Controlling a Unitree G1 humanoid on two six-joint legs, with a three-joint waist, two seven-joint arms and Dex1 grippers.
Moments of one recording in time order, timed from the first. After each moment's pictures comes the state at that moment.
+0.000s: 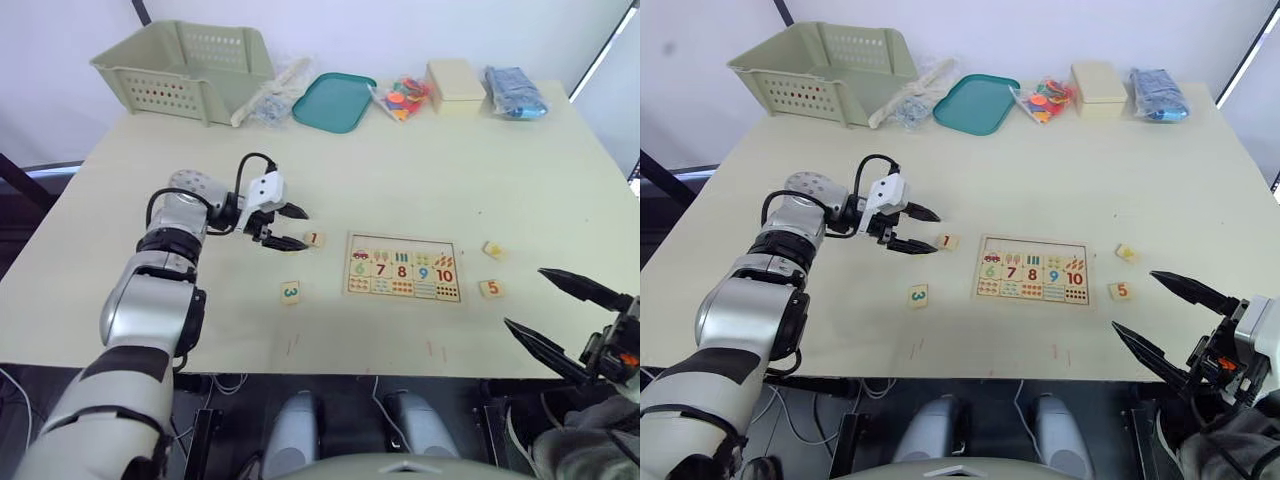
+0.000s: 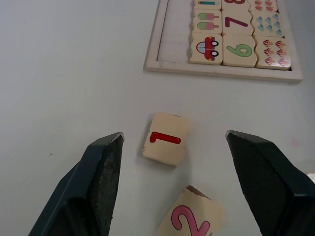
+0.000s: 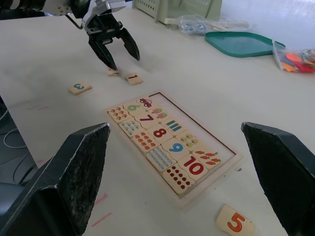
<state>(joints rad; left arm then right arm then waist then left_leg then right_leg) -1.10 0.55 -0.18 1.22 0.07 -0.35 -1.52 0.57 -0.62 -0.62 -0.73 0.74 0.22 0.92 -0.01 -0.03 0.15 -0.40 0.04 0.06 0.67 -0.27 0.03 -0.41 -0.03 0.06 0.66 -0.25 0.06</state>
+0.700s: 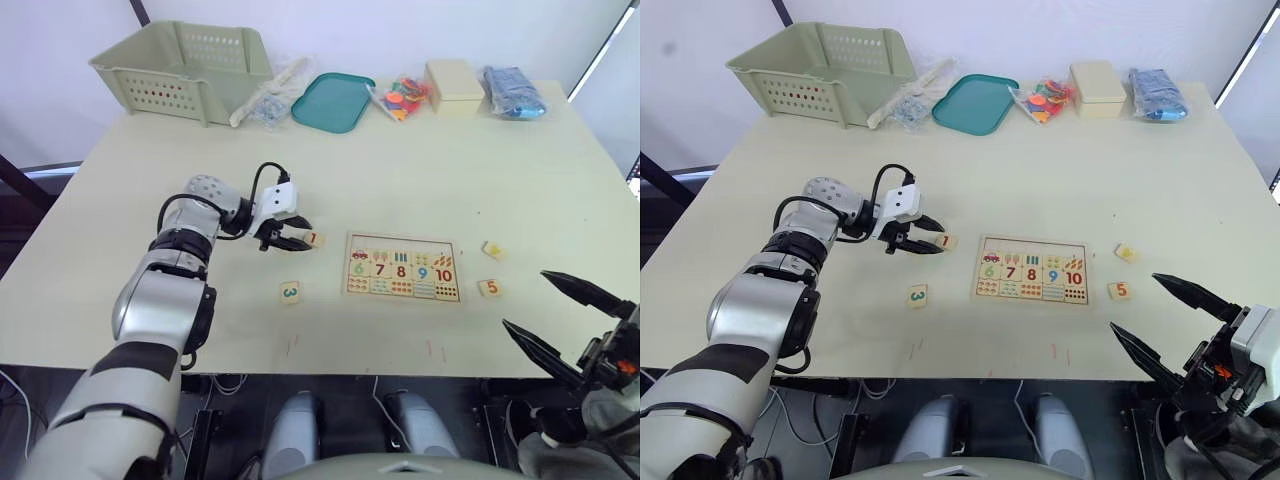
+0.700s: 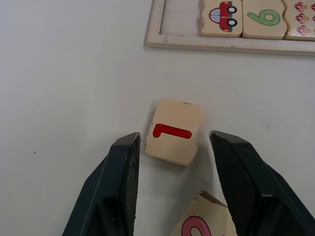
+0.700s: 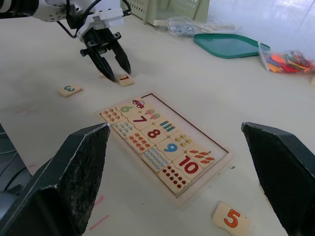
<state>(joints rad) -1.12 0.51 -0.20 1.28 0.19 -0.39 -1.42 0.61 -0.57 -0.60 -0.78 0.71 0.19 0.87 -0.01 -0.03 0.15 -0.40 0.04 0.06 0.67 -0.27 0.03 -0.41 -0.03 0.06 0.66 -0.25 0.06</state>
